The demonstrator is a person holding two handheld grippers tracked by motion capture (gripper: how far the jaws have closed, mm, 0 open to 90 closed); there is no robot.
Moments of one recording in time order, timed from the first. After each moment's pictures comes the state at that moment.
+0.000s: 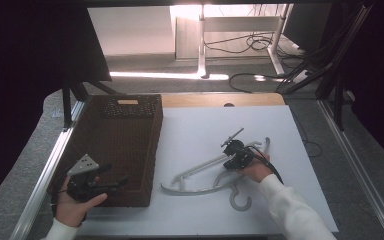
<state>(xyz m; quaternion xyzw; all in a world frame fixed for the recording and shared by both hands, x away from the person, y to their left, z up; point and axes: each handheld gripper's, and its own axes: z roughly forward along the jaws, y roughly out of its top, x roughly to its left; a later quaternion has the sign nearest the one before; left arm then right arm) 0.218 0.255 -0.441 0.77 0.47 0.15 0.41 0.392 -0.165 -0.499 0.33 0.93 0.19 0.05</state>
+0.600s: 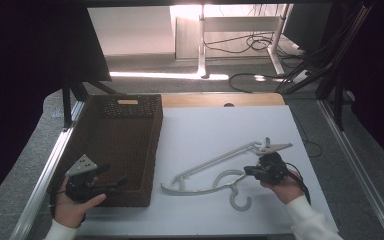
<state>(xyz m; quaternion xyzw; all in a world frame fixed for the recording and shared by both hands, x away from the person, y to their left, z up) 0.215 0.258 -0.440 0.76 0.47 0.15 0.41 0.322 -0.251 -0.467 0.38 0.85 0.34 0.08</state>
